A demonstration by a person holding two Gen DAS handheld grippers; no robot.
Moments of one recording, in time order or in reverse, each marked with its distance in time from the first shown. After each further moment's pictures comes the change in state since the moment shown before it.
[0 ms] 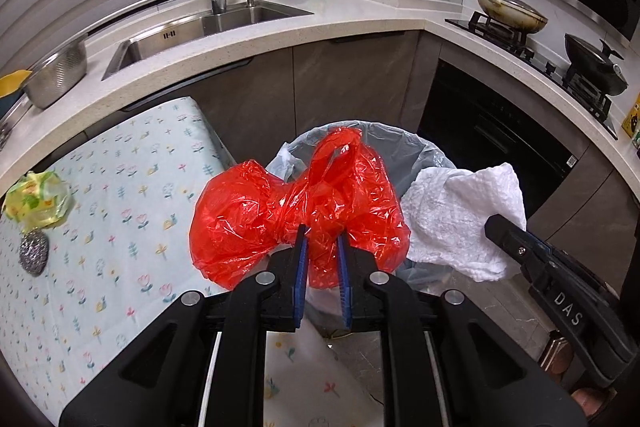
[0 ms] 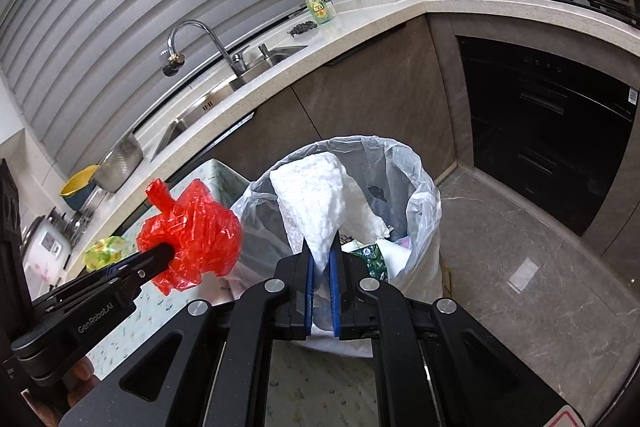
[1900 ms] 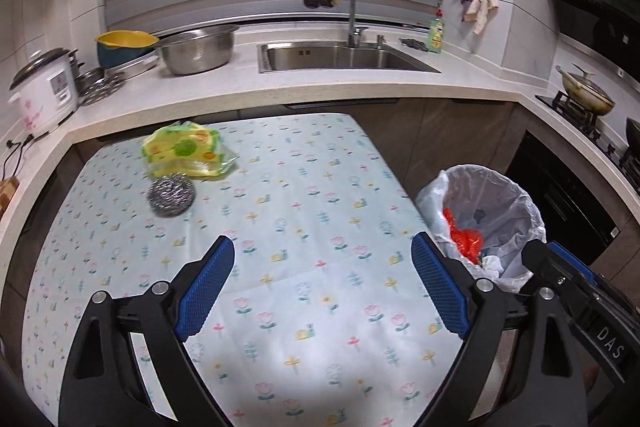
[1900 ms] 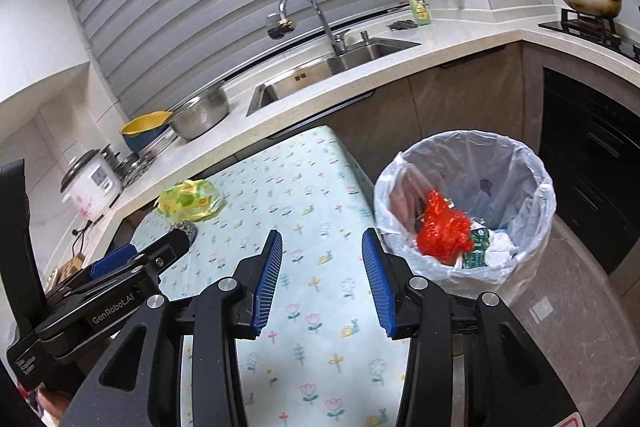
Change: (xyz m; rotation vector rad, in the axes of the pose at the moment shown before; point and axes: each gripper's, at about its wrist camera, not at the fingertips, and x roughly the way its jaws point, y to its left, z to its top) left arm -0.129 0.141 -0.072 -0.262 -0.164 0.259; right arm -0.051 0.154 -0.057 -0.220 0.024 0.172
